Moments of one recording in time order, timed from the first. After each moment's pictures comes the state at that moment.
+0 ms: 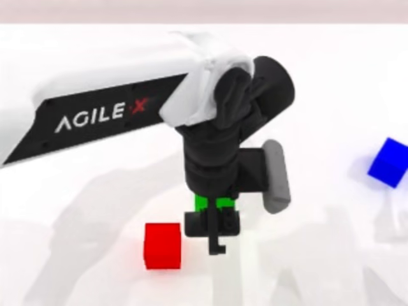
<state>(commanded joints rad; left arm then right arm) -0.85 1.95 1.53 -1.15 0.00 0.72 0.01 0.00 0.00 0.00 0.00 0.00</state>
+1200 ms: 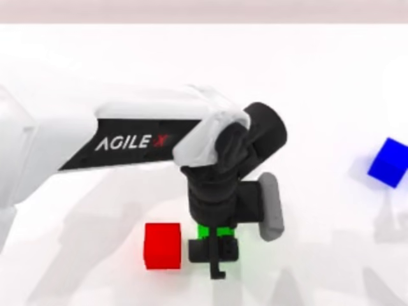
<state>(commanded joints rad) -0.86 2.03 1.37 -0.90 0.00 0.72 0.01 0.00 0.00 0.00 0.00 0.00</state>
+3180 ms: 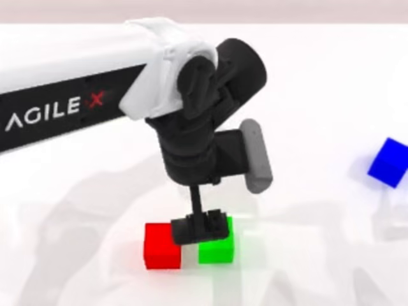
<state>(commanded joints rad) -0.79 1.85 1.45 -1.08 -0.01 0.68 0.02 0.10 0.10 -0.07 0.00 -0.05</state>
